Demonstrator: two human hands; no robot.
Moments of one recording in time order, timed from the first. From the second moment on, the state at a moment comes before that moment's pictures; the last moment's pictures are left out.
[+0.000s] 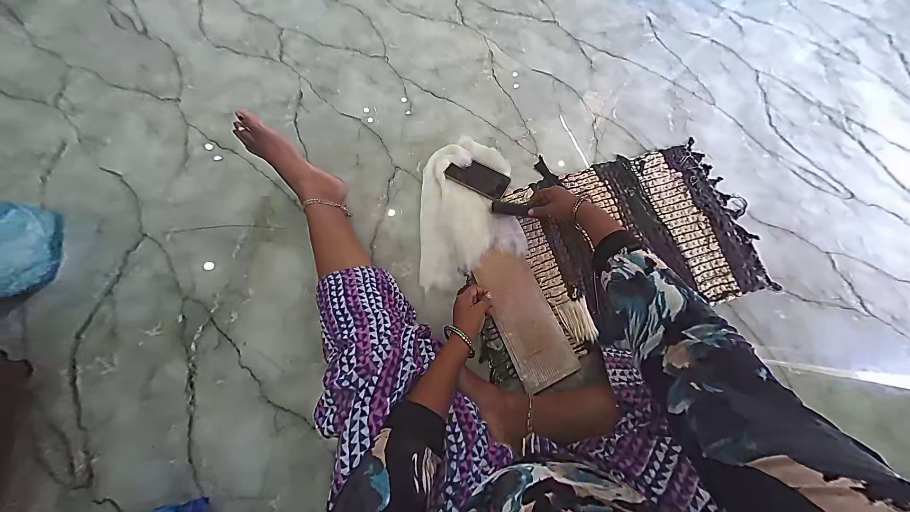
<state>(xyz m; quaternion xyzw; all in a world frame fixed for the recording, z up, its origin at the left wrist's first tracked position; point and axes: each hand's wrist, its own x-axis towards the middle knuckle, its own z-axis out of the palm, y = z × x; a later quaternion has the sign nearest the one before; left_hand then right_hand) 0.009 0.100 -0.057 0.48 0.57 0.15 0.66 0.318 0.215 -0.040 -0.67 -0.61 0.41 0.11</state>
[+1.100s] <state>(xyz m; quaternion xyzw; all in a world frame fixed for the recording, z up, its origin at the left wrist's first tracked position) 0.016 0.098 -0.064 0.49 0.55 0.13 0.67 0.307 0.192 -0.061 -0.73 -0.61 0.30 0.08</state>
